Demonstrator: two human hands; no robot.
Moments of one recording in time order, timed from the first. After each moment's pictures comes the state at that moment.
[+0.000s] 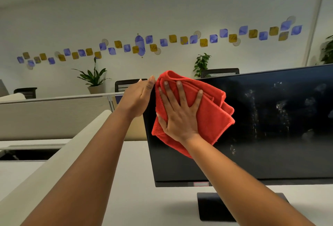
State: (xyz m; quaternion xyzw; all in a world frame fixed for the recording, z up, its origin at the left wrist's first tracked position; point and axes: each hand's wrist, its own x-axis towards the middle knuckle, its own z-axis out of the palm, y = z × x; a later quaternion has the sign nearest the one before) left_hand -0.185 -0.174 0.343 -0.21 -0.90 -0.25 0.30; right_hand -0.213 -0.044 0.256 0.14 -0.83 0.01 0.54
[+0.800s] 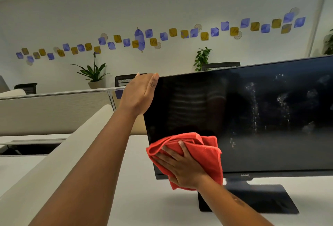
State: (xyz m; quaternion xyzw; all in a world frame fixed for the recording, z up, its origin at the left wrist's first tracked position) left_hand -0.185 -0.168 0.331 -0.20 -0.89 -0.23 0.33; right_hand -0.192 -0.021 0.101 0.37 -0.81 -0.23 0.39
